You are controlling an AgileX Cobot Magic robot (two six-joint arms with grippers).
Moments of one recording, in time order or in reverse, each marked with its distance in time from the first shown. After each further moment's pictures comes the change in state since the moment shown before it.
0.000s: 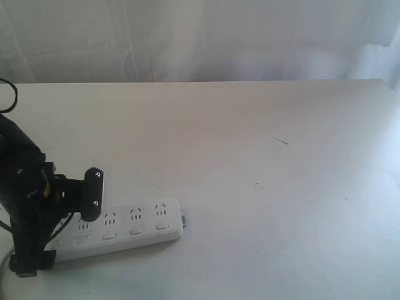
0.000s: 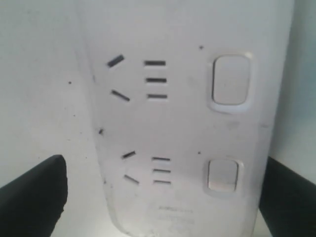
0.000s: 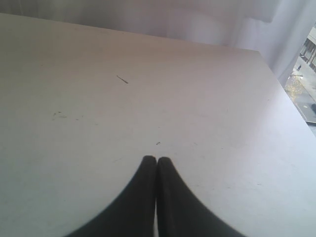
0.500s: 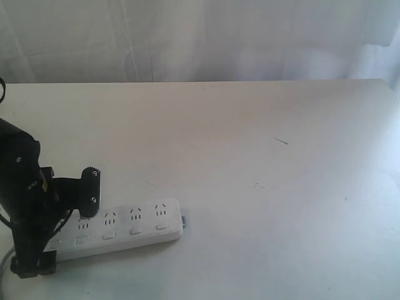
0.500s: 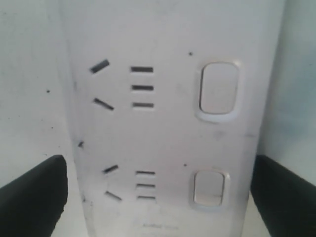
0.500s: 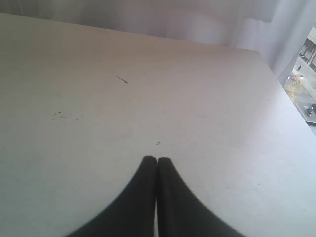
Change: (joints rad) left arm 0.050 0.037 -0.015 -0.185 0.009 0.169; right arm 0.000 0.000 0.000 0.000 0.000 0.000
